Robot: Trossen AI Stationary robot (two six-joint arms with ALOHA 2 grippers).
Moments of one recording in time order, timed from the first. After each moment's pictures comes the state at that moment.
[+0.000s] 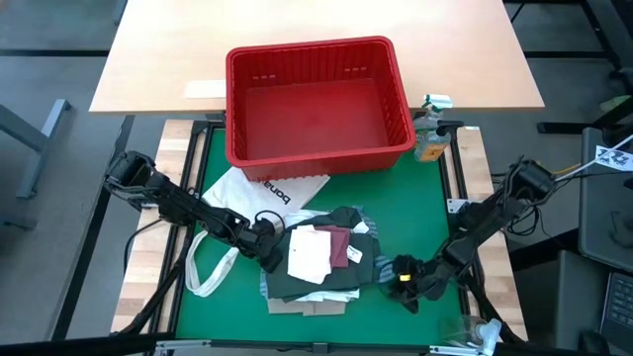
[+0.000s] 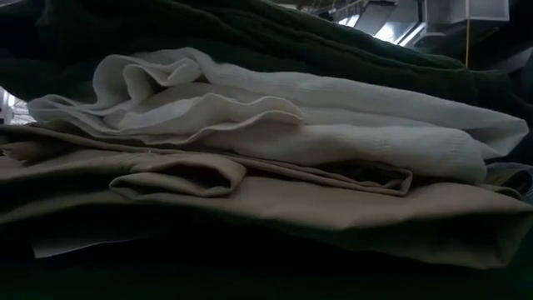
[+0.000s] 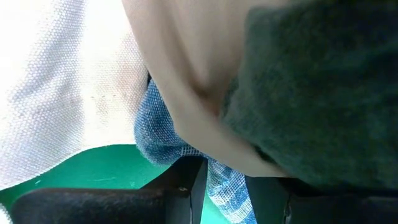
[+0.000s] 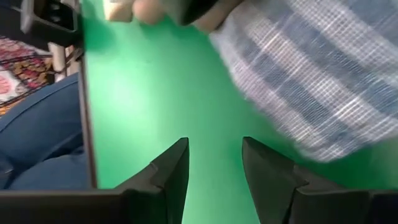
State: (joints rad) left arm -0.37 1.51 0.68 -0.28 -0.04 -1.33; right arm 0.86 1.45 0.46 0.19 0.22 1.23
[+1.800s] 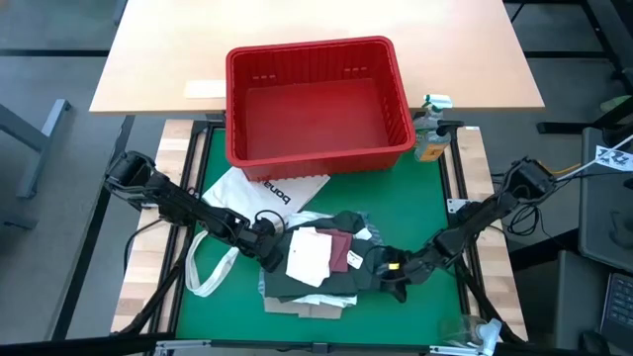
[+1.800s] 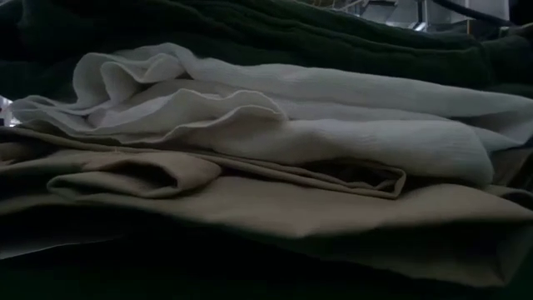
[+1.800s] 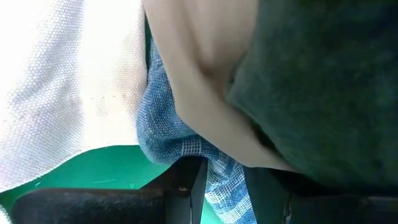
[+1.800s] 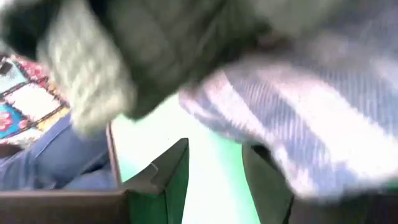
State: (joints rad) left arm -0.37 1.51 0.68 -0.27 -0.04 -1.33; right arm 0.69 1.46 0.46 0.29 0.11 1.18
